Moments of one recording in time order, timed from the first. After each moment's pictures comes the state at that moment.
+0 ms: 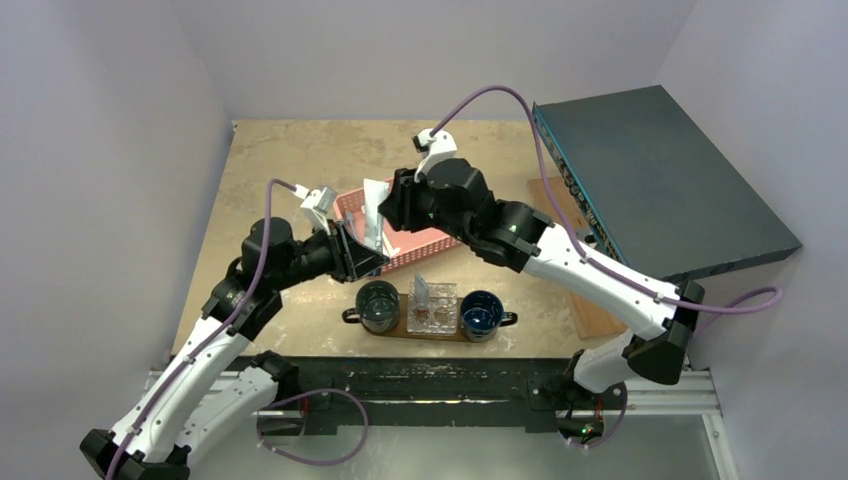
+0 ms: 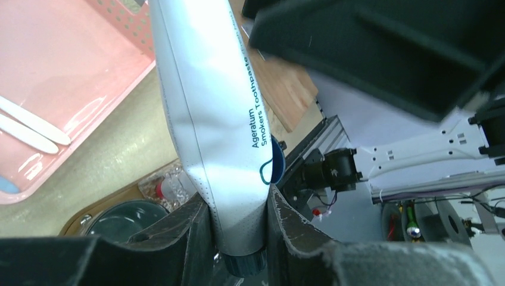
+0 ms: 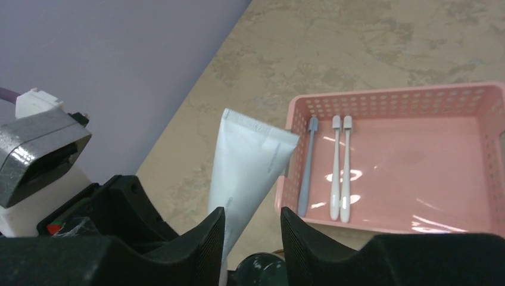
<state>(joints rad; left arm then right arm) -0.49 0.74 0.79 -0.31 0.45 -0.65 1.02 1.48 1.55 -0.43 0.25 0.56</state>
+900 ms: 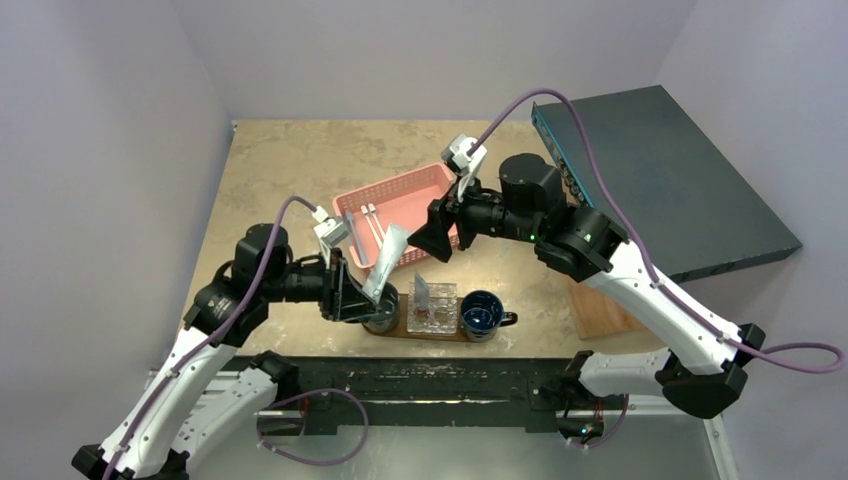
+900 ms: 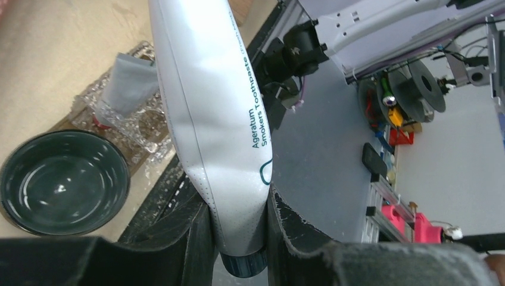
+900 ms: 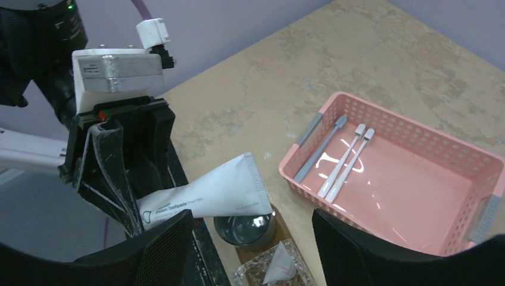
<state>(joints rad) -0.49 0.68 0.87 -0.66 0.80 -0.39 0.88 1.23 1.49 -0.57 -0.21 0.14</state>
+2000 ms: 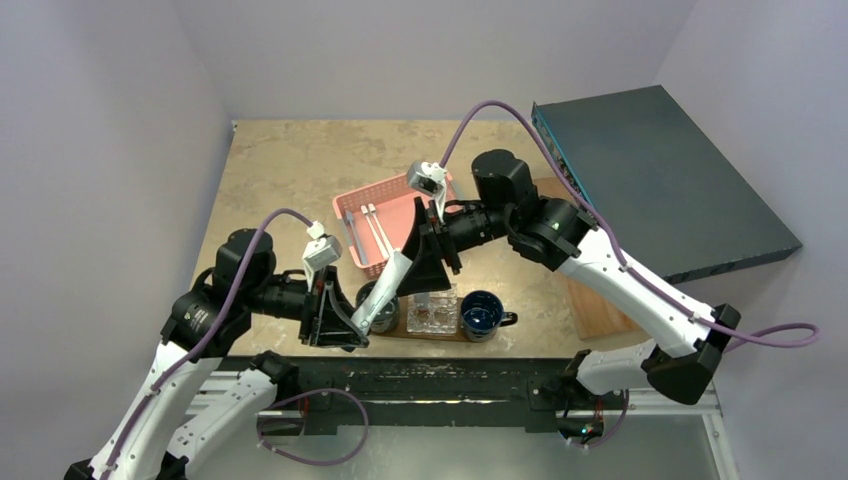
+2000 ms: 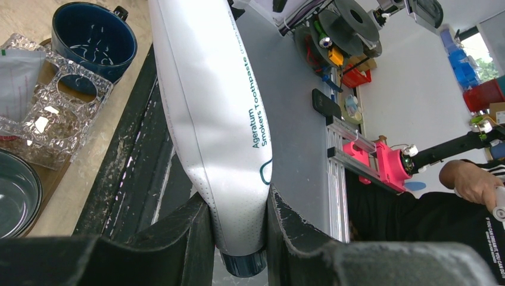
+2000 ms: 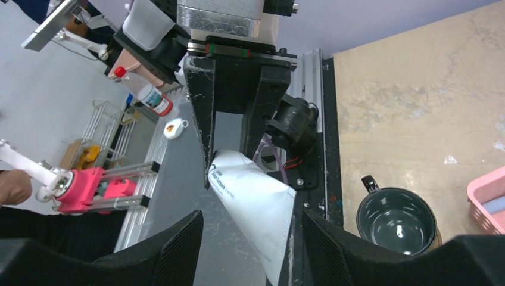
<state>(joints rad) -0.49 0.65 0.98 -0.85 1.10 -0.25 0.88 1.32 1.49 -0.54 -0.87 0.20</state>
